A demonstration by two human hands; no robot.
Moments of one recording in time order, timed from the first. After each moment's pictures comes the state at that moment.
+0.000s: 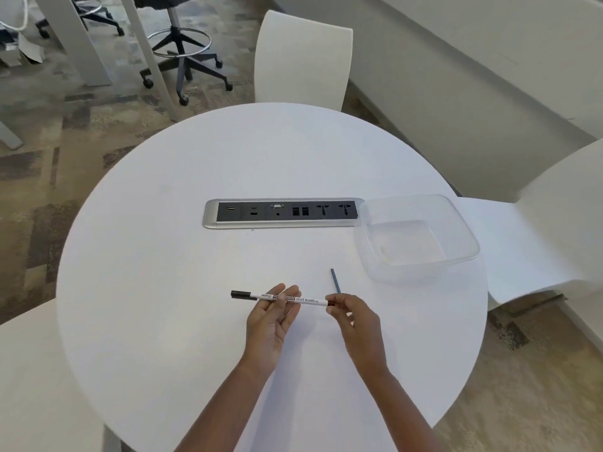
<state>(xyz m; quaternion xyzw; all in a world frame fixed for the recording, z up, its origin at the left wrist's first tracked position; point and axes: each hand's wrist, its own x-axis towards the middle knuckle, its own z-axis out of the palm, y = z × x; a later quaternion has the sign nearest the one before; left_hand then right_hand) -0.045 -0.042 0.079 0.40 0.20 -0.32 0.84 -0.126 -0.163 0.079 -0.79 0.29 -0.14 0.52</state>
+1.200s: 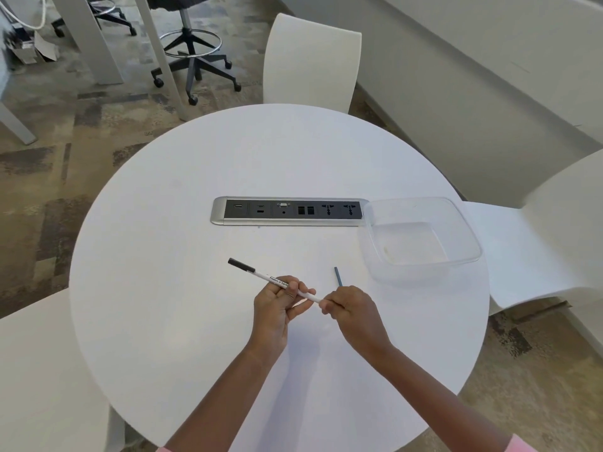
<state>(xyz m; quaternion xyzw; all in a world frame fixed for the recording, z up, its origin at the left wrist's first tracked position) -0.045 -0.047 0.109 0.50 0.09 -0.30 0.81 -0.112 -0.166 0.115 -0.89 0.18 -0.02 0.42</state>
